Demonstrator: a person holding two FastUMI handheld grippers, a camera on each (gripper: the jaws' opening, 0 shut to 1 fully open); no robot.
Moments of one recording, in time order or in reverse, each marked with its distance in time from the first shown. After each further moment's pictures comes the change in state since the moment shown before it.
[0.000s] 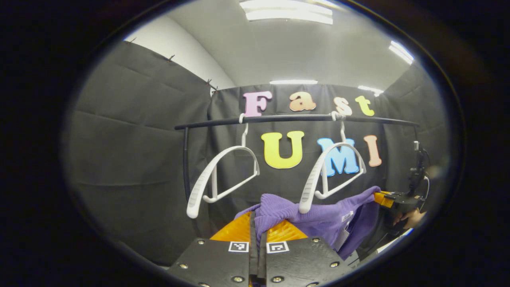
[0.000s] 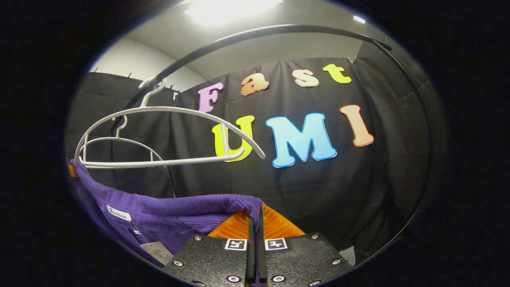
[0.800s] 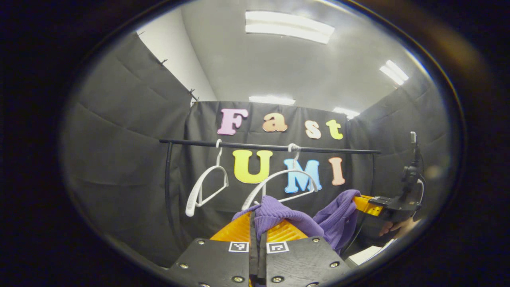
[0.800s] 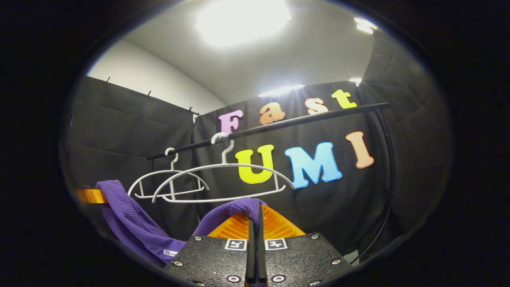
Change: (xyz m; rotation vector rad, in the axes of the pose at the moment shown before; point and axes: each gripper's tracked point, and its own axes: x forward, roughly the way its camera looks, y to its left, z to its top) left arm -0.081 -0.049 0.046 -0.092 -0.112 -0.236; right arm -0.139 0.099 0.080 -0.011 -0.143 0.073
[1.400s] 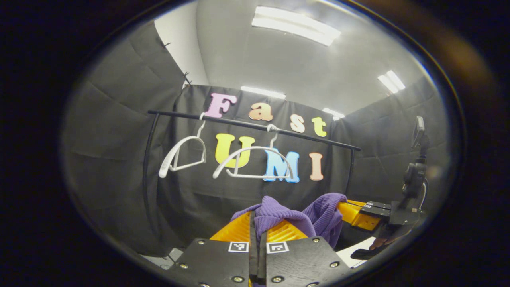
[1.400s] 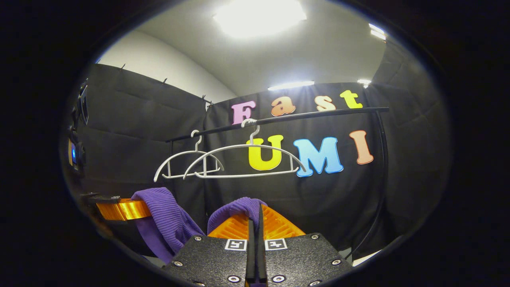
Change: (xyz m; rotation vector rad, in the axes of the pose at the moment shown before) left arm -0.030 -0.044 -0.072 -0.117 0.092 -0.097; right arm -0.073 0.046 -0.050 -0.085 0.108 0.029
